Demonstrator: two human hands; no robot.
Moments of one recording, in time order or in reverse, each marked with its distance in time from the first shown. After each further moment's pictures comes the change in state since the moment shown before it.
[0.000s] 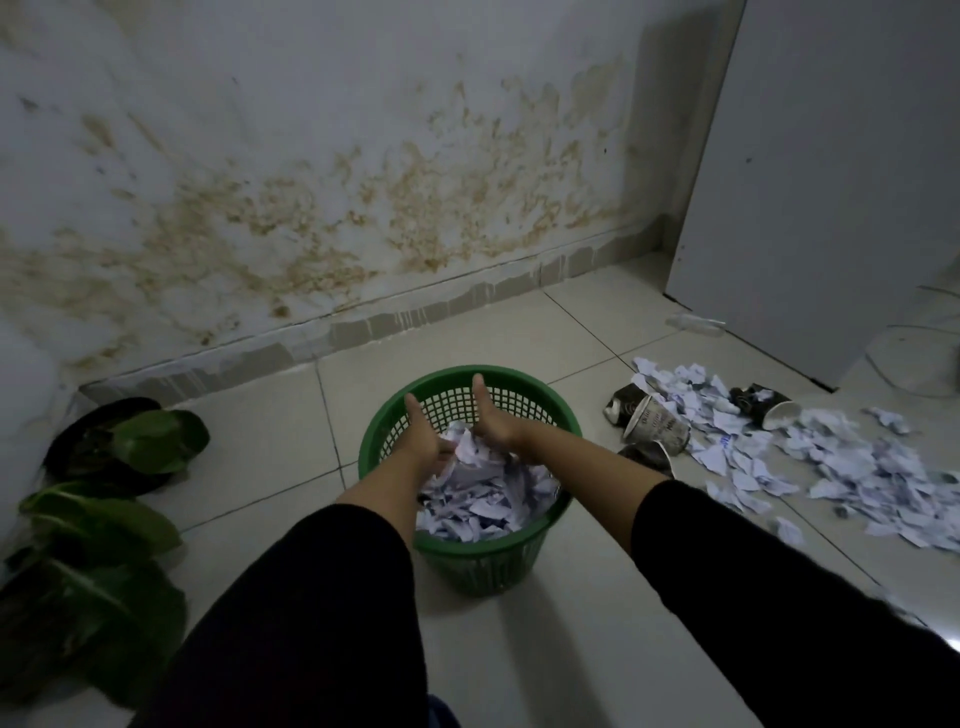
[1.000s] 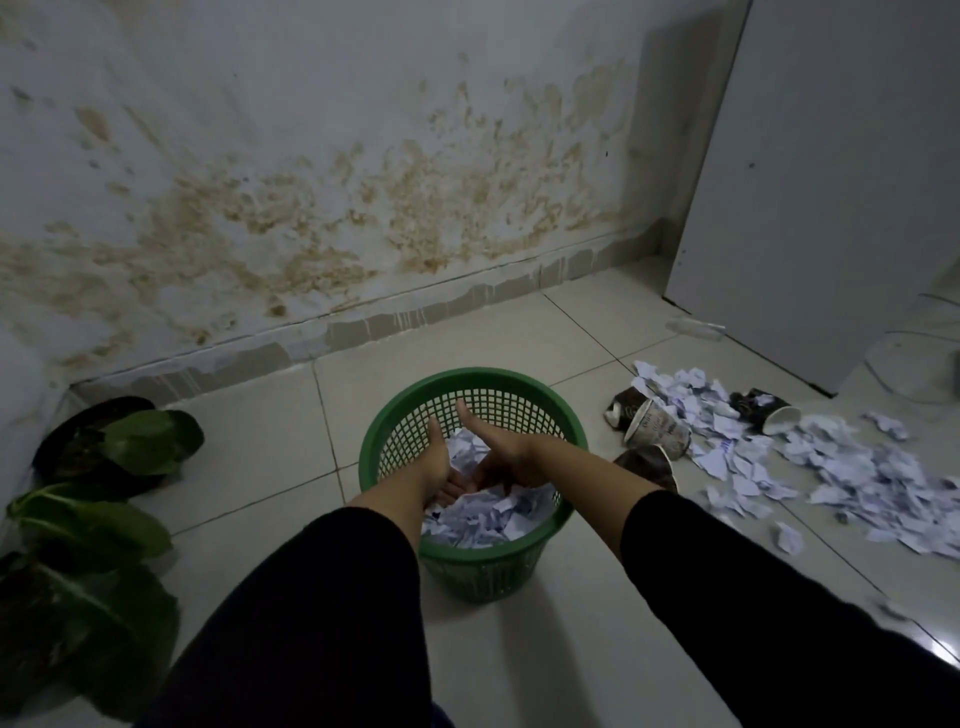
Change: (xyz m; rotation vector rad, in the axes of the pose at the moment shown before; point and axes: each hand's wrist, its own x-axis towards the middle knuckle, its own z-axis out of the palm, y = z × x) left_hand 0.001 -0.020 0.004 0.308 -0.226 0.020; right_hand -0.026 0.009 0.004 -0.028 -0.352 0.186
